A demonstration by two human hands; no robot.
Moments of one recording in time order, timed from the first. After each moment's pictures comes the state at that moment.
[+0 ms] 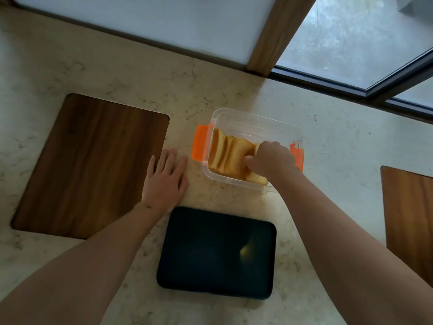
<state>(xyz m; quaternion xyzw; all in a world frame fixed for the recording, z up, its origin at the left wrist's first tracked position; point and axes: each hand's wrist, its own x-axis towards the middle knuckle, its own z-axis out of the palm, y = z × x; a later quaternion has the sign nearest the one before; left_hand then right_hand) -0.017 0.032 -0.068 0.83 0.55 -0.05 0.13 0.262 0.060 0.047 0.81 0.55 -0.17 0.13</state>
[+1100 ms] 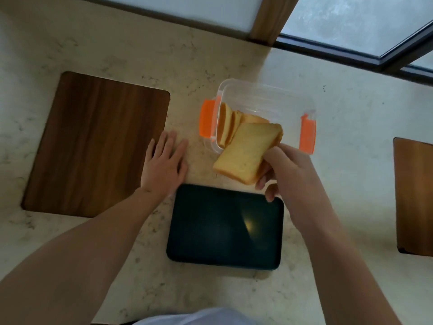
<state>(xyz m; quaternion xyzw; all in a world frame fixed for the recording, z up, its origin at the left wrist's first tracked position) -0.034 0.017 -0.075 0.84 0.53 -0.02 0.11 0.203 -0.057 0.155 0.70 0.36 -0.51 -0.35</state>
